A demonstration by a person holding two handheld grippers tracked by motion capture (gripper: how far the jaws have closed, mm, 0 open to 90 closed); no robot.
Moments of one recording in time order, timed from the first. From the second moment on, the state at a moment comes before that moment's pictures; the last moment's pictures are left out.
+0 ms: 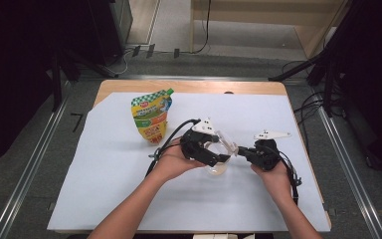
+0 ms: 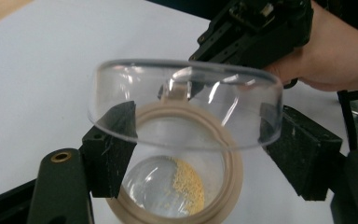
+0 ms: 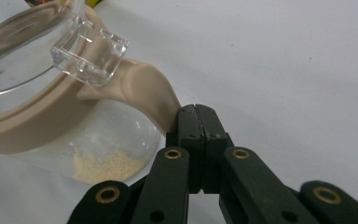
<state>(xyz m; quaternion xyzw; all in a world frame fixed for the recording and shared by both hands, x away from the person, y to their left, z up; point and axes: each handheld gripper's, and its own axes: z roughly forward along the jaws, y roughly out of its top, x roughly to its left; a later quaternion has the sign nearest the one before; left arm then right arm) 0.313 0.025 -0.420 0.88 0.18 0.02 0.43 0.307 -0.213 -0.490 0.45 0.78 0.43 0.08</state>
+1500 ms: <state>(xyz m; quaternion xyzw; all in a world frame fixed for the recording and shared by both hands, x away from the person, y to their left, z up) 0.315 -0.001 -0.386 0.89 0.17 -0.05 0.43 0.300 -0.226 -0.482 0.45 0.76 0.45 0.08</state>
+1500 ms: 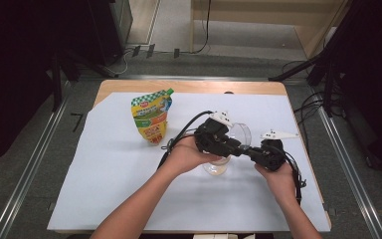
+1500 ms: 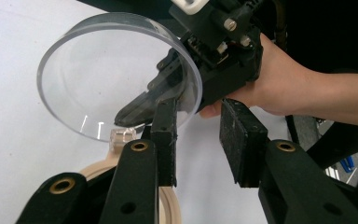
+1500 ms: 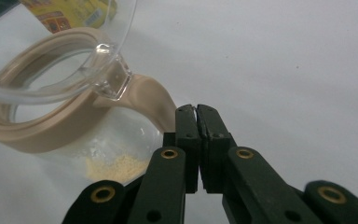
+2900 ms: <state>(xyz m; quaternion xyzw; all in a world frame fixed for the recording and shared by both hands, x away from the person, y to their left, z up) 0.314 0.109 -0.395 0.86 0.27 -0.03 0.42 0.239 -0.190 -0.481 0.36 0.81 0.46 0.04</state>
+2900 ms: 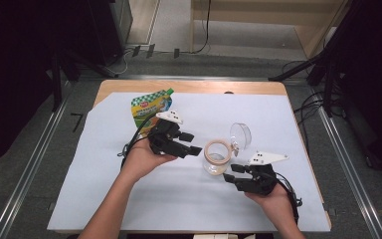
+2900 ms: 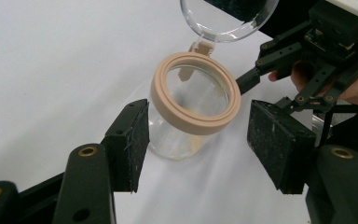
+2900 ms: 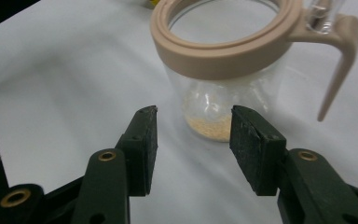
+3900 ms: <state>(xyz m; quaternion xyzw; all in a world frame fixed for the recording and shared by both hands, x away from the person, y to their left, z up) 0.314 0.184 -0.387 0.84 0.34 0.00 0.42 0.230 -0.150 -0.485 0.30 0.84 0.46 0.01</state>
